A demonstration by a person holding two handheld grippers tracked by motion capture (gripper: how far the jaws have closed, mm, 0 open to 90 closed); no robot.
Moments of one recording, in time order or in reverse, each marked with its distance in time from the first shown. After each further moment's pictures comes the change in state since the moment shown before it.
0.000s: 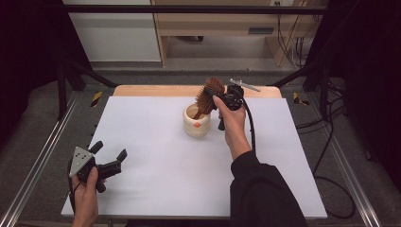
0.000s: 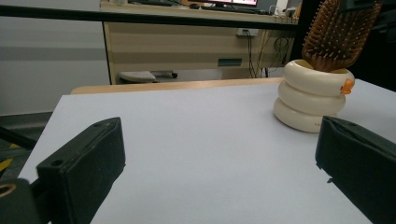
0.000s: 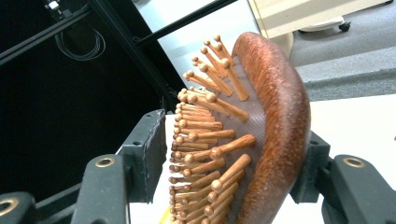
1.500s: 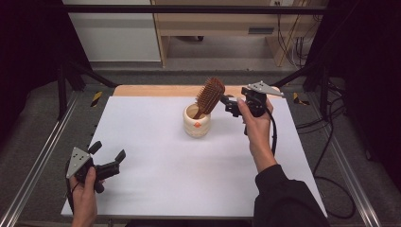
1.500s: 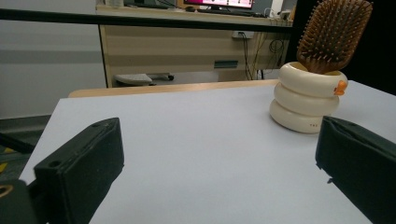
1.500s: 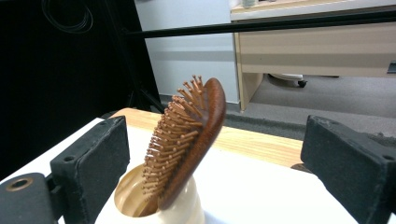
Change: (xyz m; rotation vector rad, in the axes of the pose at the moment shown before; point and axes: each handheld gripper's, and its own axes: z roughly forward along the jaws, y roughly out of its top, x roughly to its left) left arm 0.003 0.001 -0.004 -0.010 -0.021 0.003; right arm 0.001 0.019 -0.086 -0.057 -0.074 -0.334
